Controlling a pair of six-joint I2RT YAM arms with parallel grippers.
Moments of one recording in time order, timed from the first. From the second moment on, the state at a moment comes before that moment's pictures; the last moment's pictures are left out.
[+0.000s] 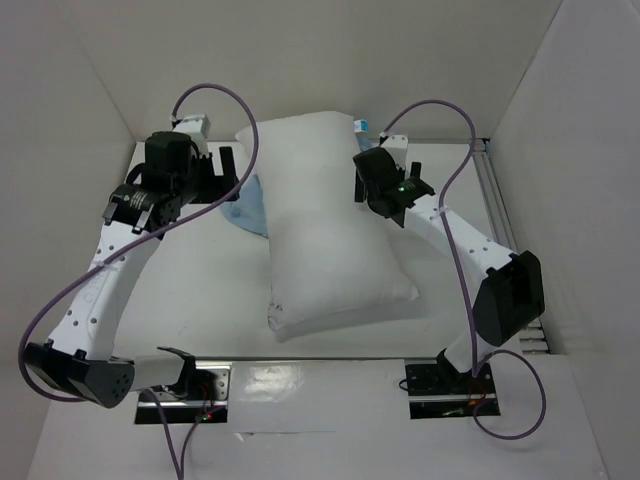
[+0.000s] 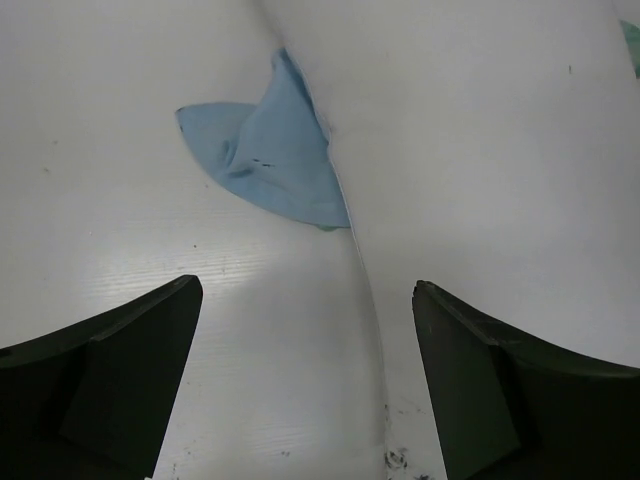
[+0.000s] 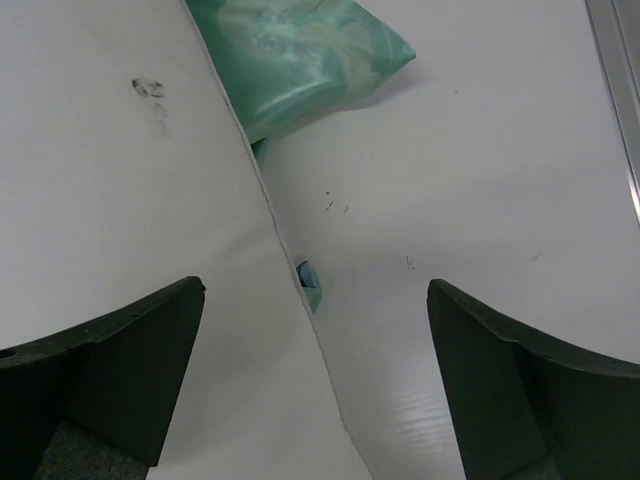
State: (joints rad) left arm -0.26 1.27 1.52 -0.82 -0.09 -0.24; right arm 0.54 1.59 1.40 -0.57 0.67 0.43
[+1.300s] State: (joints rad) left arm -0.25 1.32 1.37 -0.90 -0.14 -0.40; right arm 0.71 2.01 2.13 -0.80 0.40 0.22
